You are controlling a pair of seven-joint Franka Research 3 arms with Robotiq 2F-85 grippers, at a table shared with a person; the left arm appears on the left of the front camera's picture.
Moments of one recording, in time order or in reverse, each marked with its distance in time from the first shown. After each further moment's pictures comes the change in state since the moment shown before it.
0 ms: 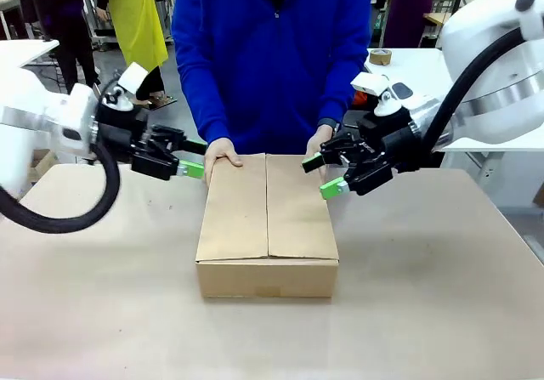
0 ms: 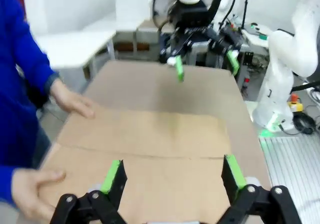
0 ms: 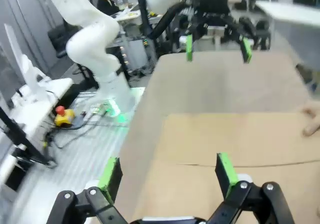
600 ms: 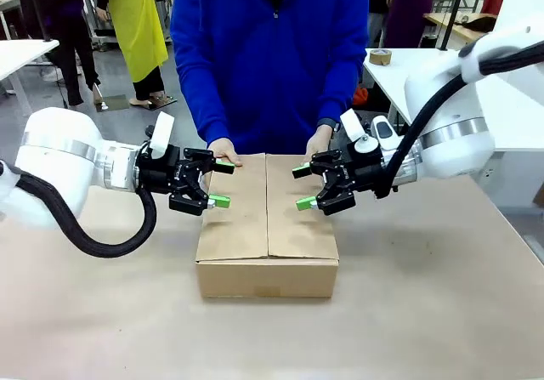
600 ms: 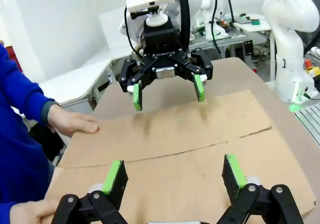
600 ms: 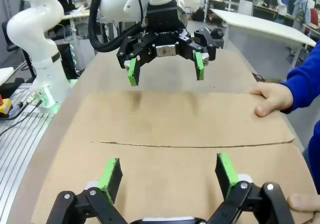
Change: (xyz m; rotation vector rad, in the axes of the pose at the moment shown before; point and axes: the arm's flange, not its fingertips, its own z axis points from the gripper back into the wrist) left arm -0.078 0.036 -0.053 -0.027 -0.085 -0.237; right arm -0.070 -0.052 -0.029 -0.230 -0.018 0.098
